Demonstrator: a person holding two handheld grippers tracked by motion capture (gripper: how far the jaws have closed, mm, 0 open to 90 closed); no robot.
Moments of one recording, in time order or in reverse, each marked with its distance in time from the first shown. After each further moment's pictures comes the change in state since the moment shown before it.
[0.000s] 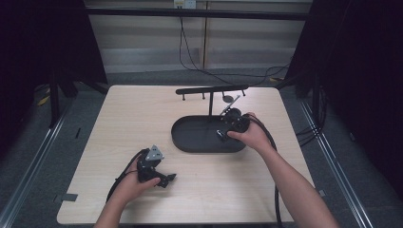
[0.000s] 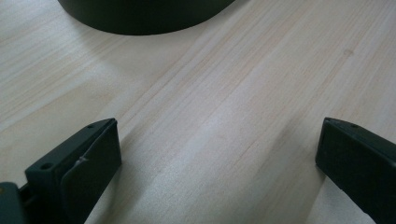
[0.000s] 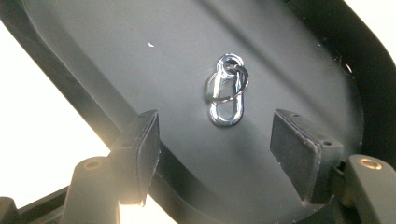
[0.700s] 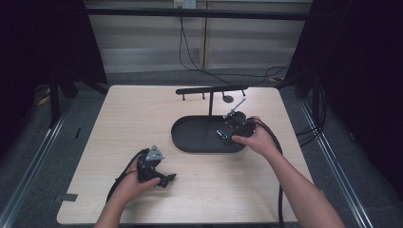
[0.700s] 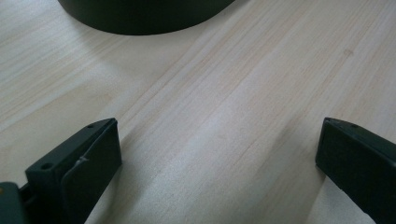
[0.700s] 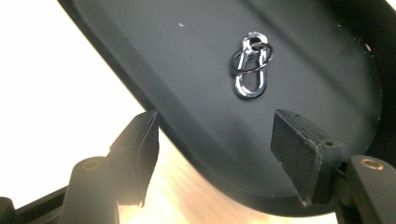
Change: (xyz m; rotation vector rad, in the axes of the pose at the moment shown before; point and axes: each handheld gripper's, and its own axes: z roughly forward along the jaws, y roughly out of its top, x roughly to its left) left arm 0.000 0.000 0.000 -0.001 -0.001 0.000; right arm 0.010 -0.018 -0.016 -0.013 0.051 -0.019
